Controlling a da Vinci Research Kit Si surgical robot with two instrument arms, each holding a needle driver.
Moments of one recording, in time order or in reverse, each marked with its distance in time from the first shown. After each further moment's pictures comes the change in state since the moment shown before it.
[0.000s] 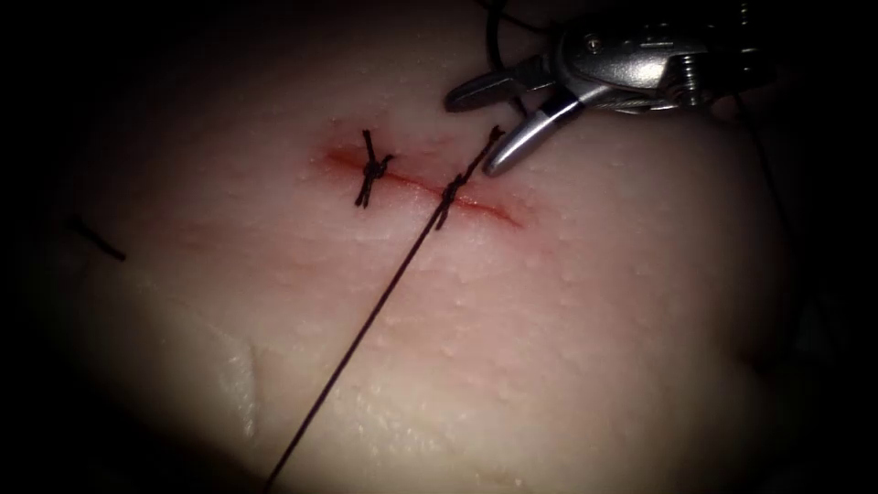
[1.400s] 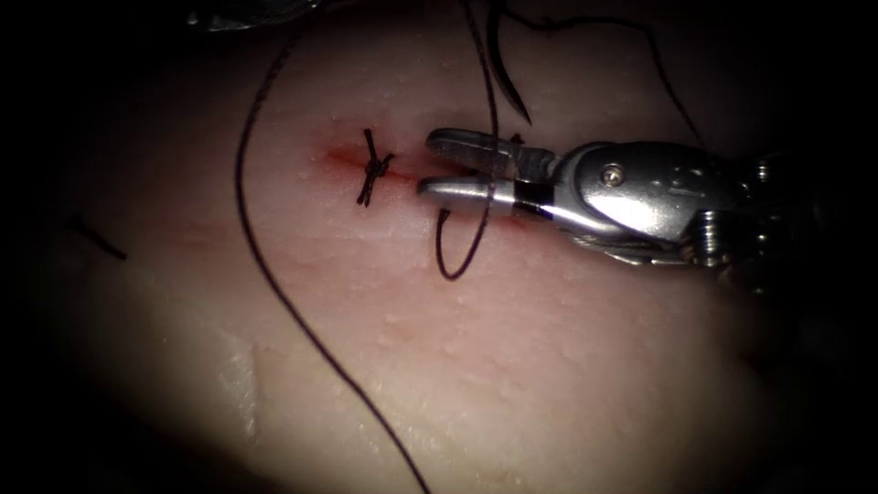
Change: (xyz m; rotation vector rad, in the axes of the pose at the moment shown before) right arm 0.003 -0.010 0.005 -0.602 0.277 0.063; left arm 0.000 -0.029 0.008 0.000 0.049 0.105
